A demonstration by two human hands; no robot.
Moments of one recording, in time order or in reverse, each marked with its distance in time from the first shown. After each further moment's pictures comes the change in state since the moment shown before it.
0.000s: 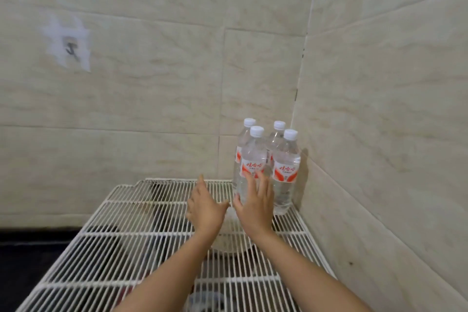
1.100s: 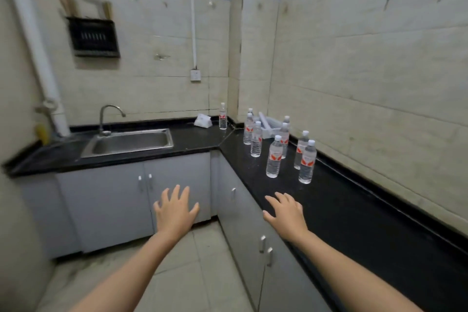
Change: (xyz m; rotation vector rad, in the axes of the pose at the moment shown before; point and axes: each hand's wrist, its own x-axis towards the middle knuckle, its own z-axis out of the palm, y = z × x) left_hand -0.404 -0.379 -0.673 0.839 0.635 -0.821; right_hand -0.338 -0.620 -0.060 0.544 -1.010 -0.944
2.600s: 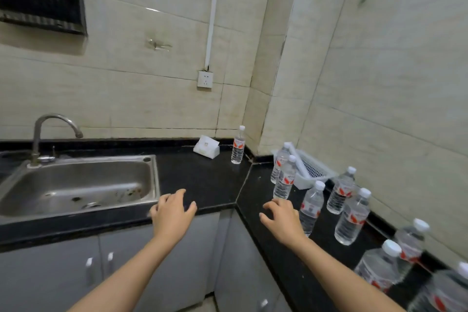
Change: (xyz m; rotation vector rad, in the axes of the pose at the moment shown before) left_hand 0.567 -0.089 0.120 -0.377 0.072 -0.094; right_hand 0.563 -0.103 0.111 0.036 0.035 -0.009
